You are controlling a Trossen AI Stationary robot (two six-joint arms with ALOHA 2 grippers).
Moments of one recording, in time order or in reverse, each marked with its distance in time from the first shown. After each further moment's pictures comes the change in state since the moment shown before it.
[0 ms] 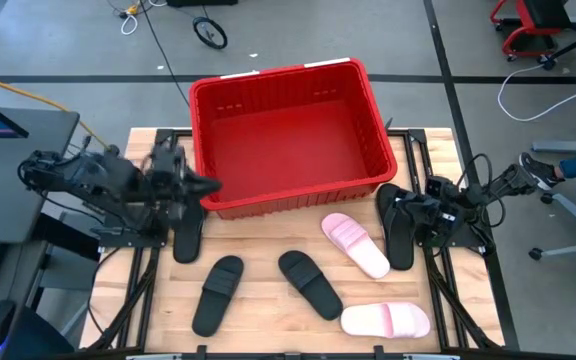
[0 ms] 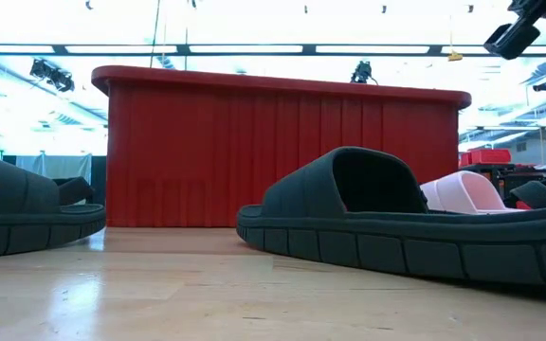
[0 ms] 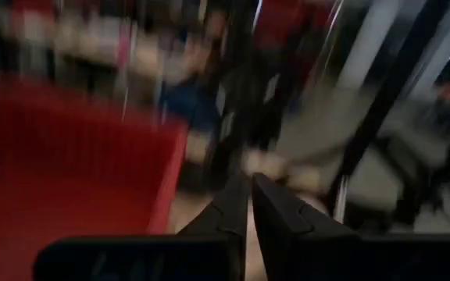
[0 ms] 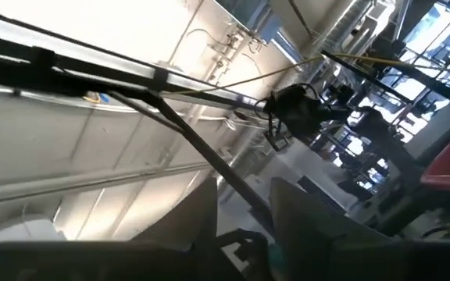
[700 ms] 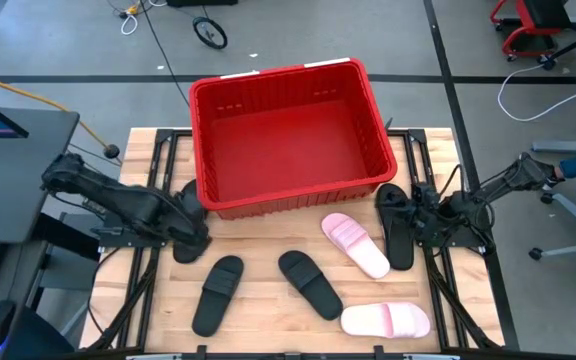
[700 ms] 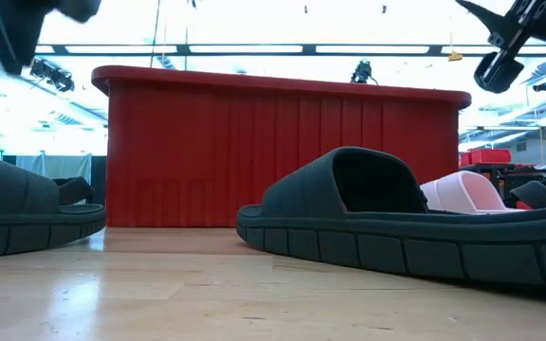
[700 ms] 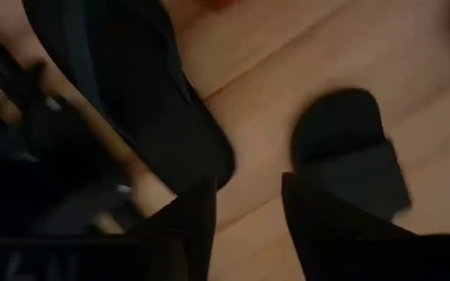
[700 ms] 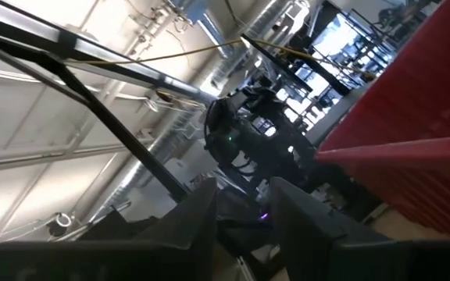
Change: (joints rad) left arm -0.081 0.311 -0.108 -0.852 0.361 -1.070; right arm -0.001 0.227 0.000 -0.010 0.167 -0.040
